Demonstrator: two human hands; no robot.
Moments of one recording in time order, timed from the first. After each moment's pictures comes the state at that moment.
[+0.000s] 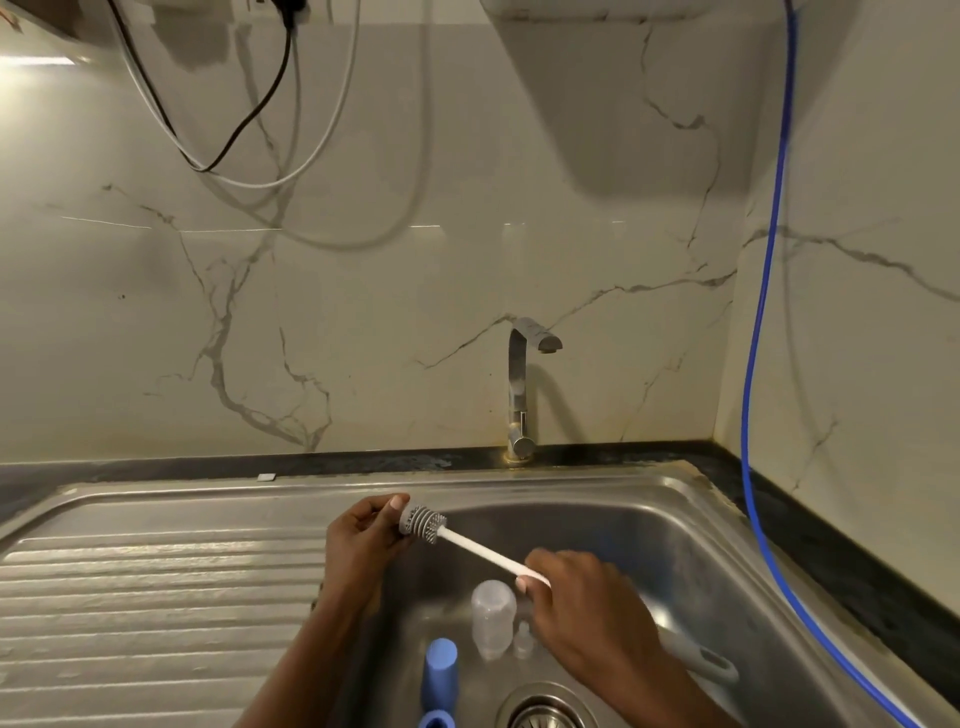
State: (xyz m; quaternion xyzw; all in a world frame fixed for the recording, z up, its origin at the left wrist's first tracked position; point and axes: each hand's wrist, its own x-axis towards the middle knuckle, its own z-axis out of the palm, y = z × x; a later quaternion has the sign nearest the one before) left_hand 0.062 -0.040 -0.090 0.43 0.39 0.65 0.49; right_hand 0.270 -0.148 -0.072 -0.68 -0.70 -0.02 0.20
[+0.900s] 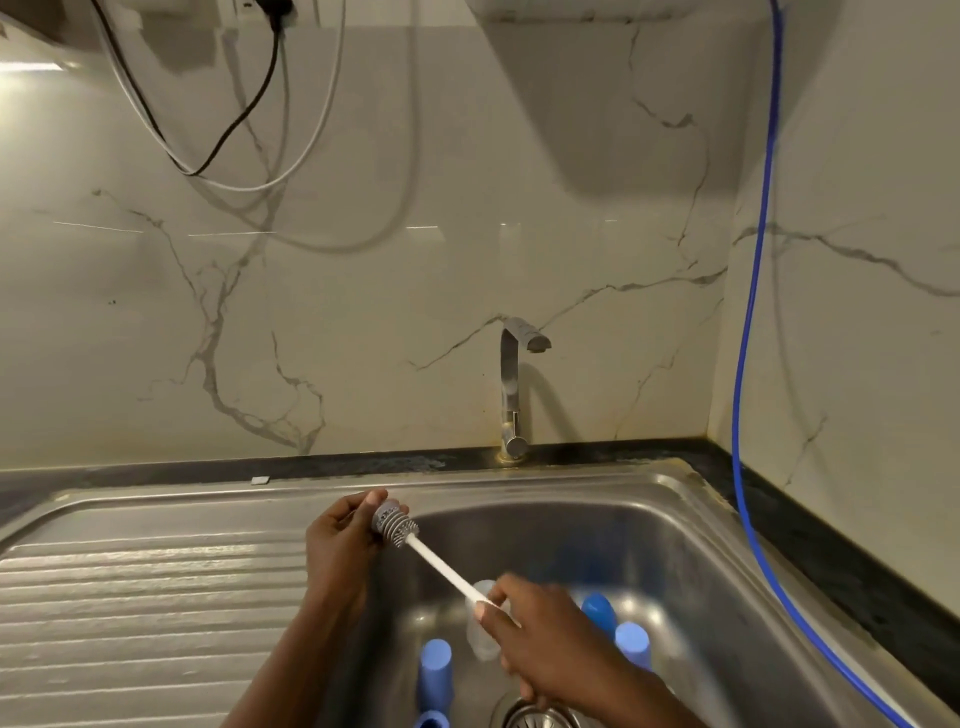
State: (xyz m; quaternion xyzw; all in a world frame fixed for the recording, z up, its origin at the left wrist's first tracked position) left_hand 0.059 -0.041 -0.084 0.39 0.37 0.69 0.48; right_hand 0.254 -0.153 -0.072 -0.63 -0.68 0.29 0.25
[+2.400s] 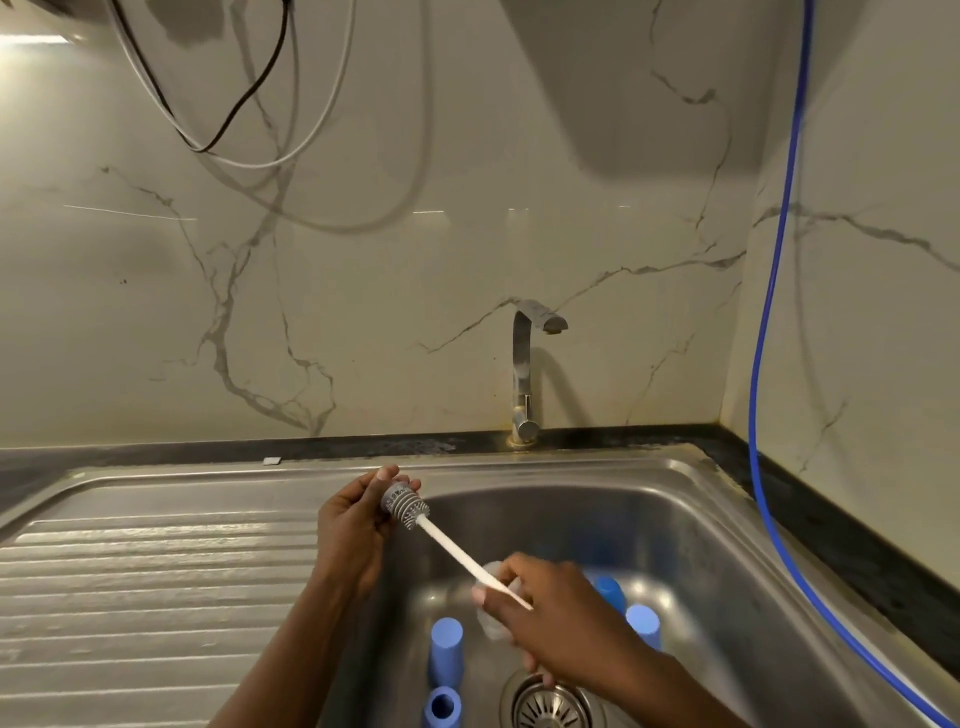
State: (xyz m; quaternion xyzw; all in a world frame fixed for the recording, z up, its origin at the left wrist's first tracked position) left_hand 0.056 -0.046 -0.074 0.34 0.31 0.69 0.56; right_hand 0.251 -0.158 -0.068 -0.61 -0.67 0.30 0.29
